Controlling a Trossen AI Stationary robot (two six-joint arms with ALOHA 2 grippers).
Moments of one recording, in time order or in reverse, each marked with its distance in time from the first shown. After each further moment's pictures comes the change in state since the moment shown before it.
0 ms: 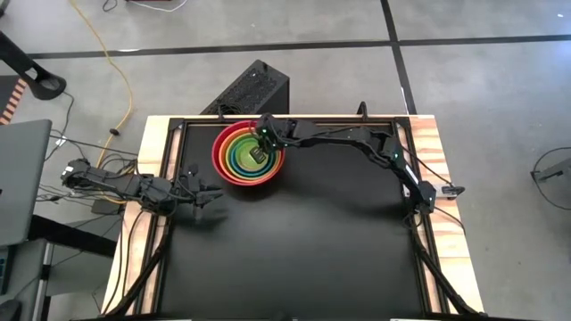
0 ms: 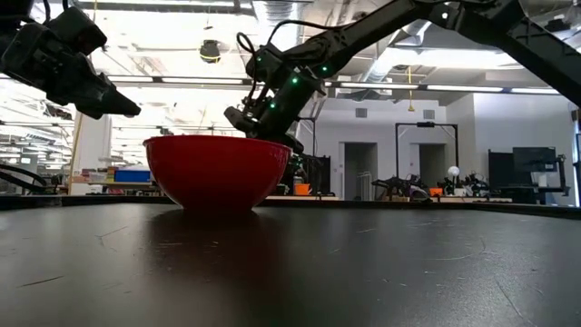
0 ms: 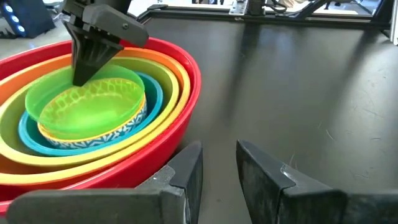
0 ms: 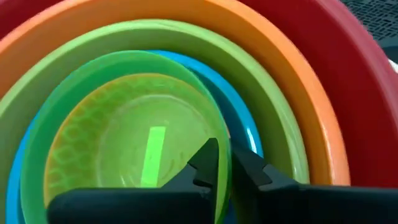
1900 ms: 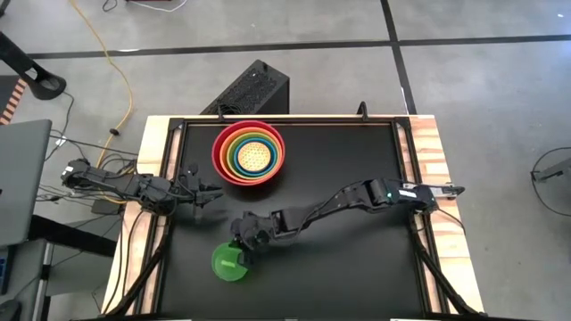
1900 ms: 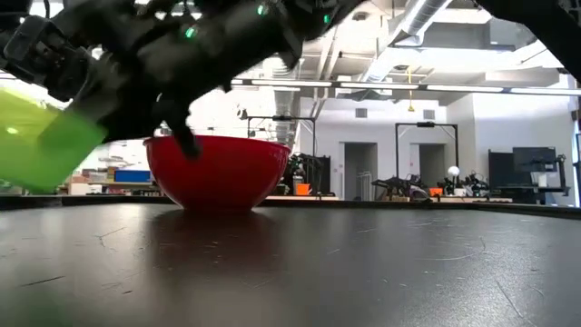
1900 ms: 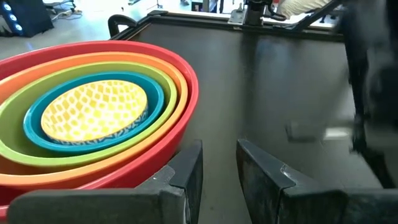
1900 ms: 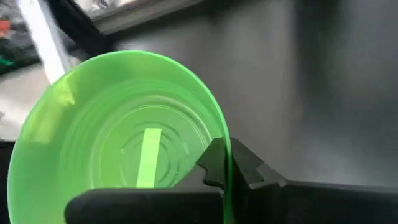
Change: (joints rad) left arm 0.000 0.000 0.002 0.029 0.003 -0.027; right arm 0.562 0.146 0.000 0.399 -0.091 0.056
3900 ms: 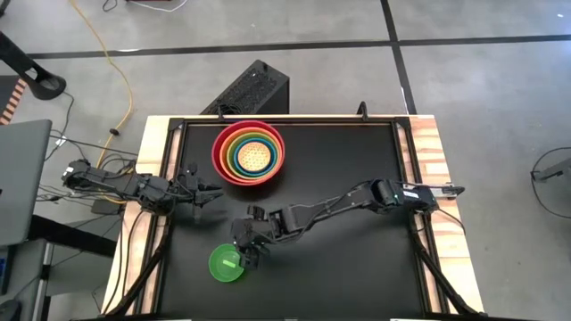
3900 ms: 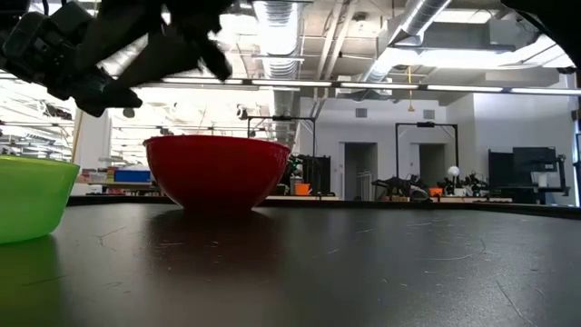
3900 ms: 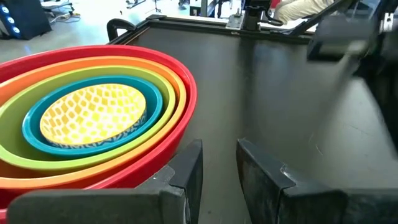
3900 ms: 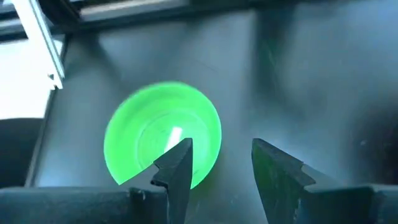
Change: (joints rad) left arm 0.000 -0.022 -0.001 0.000 0.007 0.002; right arm 0.049 -0.057 0.275 -0.526 0.177 -0.074
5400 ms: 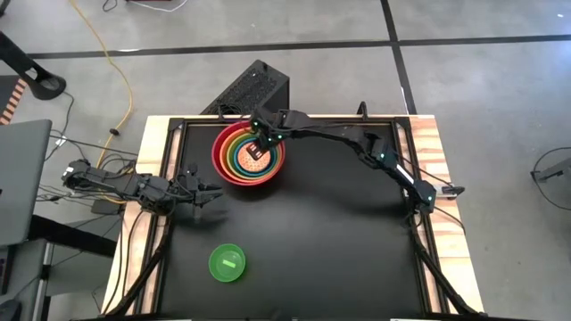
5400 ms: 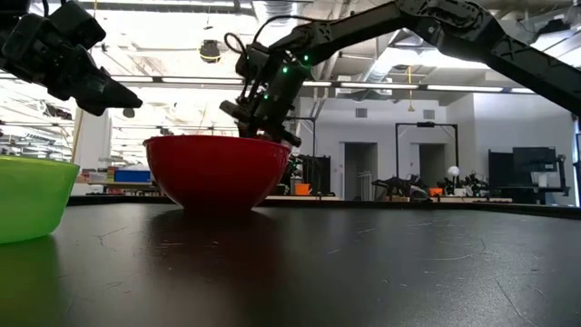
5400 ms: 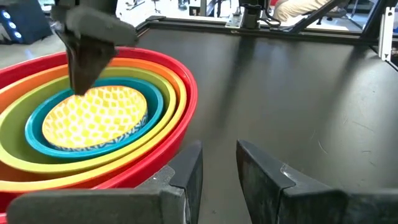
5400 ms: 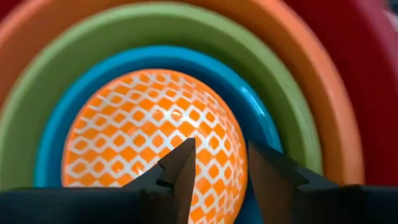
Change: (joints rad) left arm 0.000 0.000 0.000 -0.001 -0.001 0.026; right arm -0.629 0.060 0.102 -0.262 -0.162 0.050
